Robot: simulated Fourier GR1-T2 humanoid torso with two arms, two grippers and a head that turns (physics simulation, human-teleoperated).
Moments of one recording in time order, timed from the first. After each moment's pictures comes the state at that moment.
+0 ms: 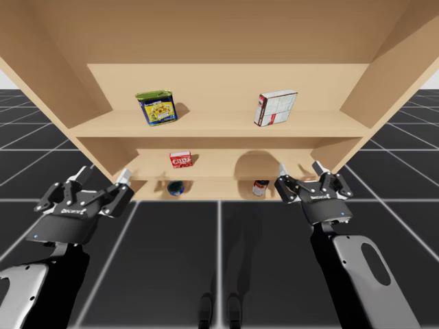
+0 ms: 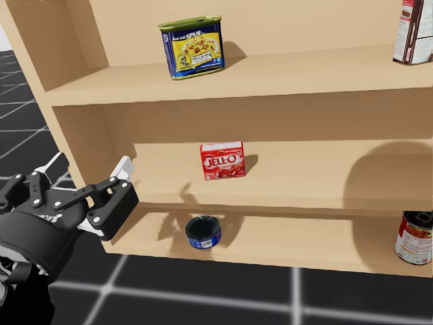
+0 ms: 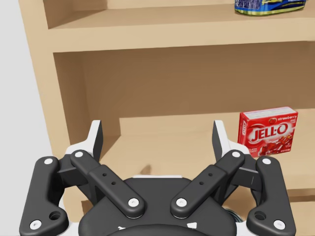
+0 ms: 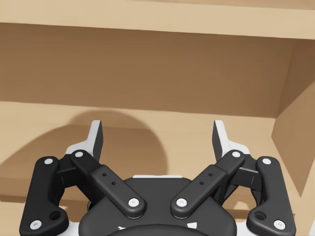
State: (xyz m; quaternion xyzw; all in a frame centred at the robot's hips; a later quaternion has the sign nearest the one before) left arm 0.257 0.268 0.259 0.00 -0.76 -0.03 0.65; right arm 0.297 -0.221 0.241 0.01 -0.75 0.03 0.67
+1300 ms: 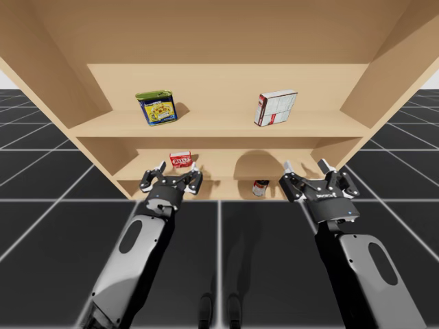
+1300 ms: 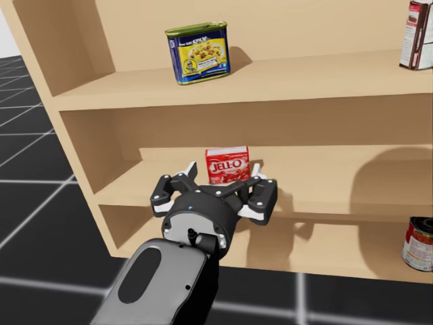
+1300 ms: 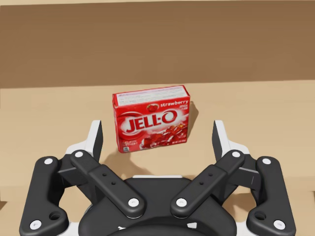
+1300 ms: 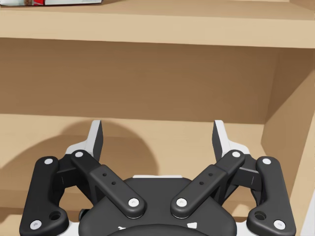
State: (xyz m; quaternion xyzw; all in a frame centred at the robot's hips) left arm 0.330 0.127 0.235 0.00 -0.69 -0.02 0.73; right arm 0.297 -0.229 0.246 0.01 -0.75 0.02 0.66
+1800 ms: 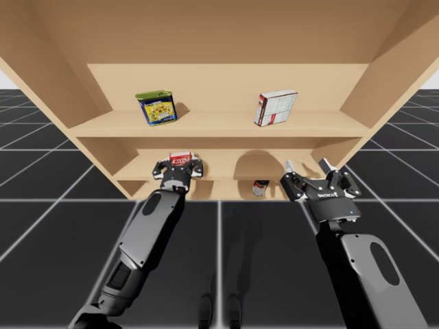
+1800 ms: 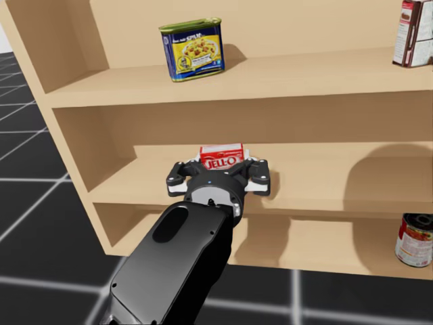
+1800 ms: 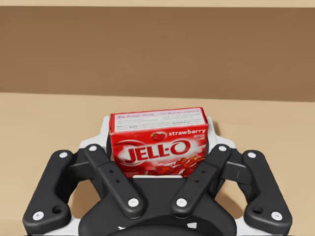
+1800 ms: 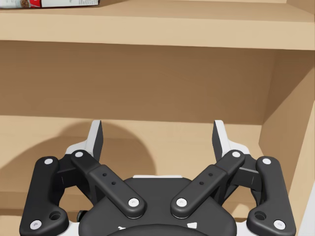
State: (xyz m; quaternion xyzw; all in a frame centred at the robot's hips) left arm 0.390 0.117 0.219 0.04 -0.67 0.02 0.74; right arm 0.297 -0.231 0.248 0.01 -0.75 0.02 0.66
